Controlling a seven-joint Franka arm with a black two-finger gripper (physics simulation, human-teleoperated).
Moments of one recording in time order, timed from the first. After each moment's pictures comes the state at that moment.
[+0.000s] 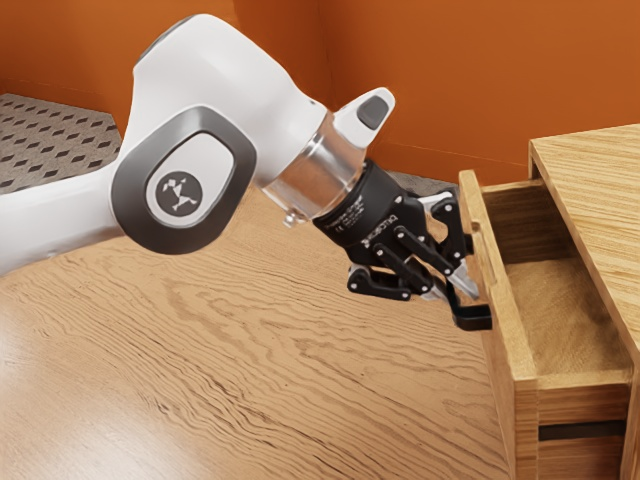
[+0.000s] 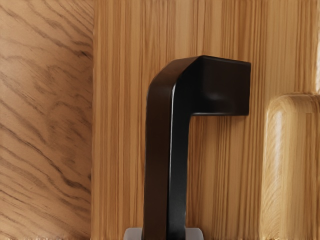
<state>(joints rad) -1.44 -0.27 0.99 -1.81 -0.16 2.19 -0.98</state>
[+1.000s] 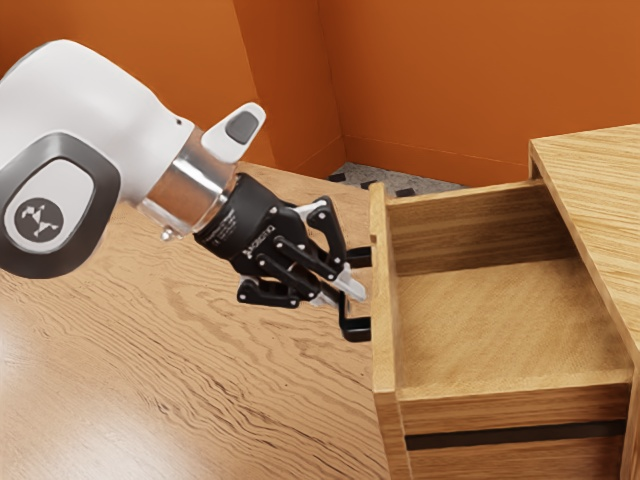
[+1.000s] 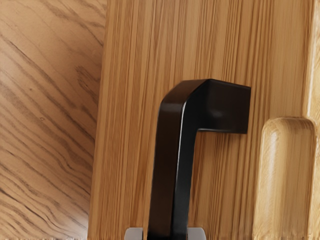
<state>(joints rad) -0.95 -0.51 0.60 -2.07 -0.10 2.19 -1.01</state>
